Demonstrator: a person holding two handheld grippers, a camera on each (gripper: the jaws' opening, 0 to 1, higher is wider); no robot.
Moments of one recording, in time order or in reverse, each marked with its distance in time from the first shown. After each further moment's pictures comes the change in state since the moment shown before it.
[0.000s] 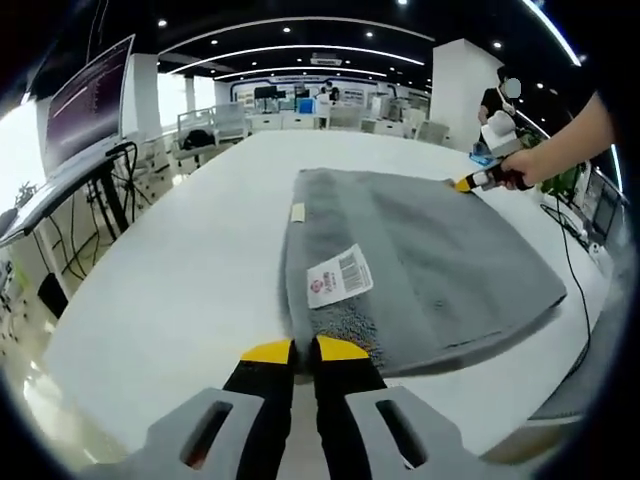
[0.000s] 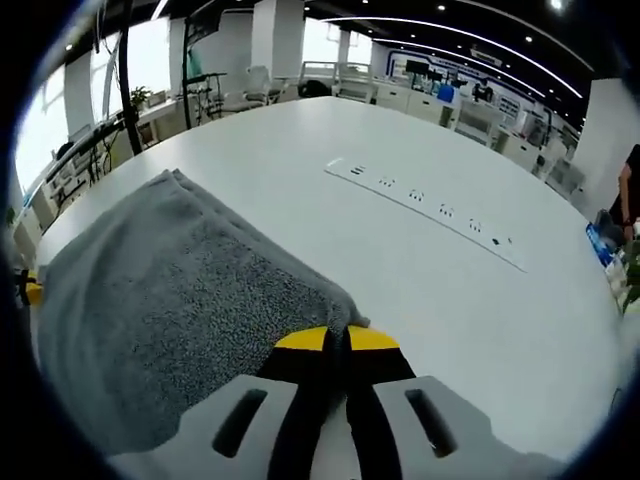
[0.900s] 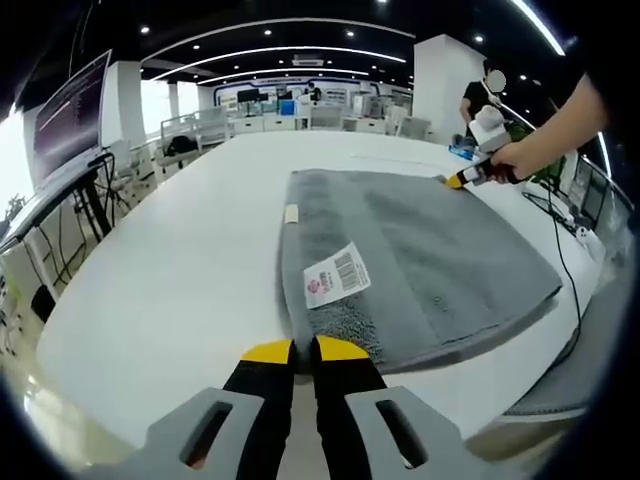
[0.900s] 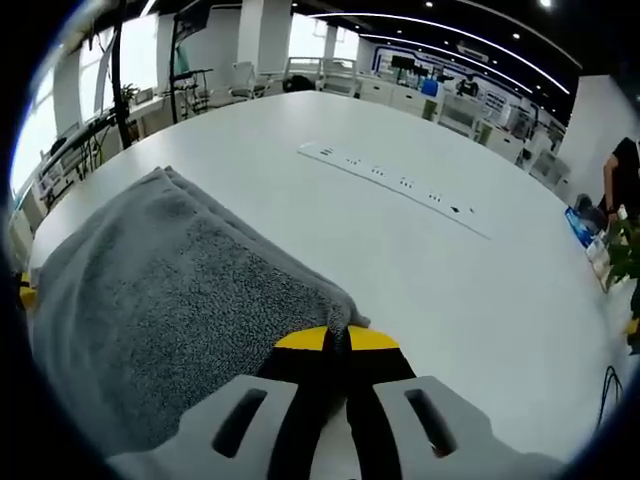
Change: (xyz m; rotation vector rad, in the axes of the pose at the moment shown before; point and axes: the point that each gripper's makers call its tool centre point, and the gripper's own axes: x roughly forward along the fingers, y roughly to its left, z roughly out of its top) left arm -0.014 -0.047 -0.003 0.048 -0.004 -0.057; right arm -0.024 -0.031 -0.032 0.029 0.014 -0.059
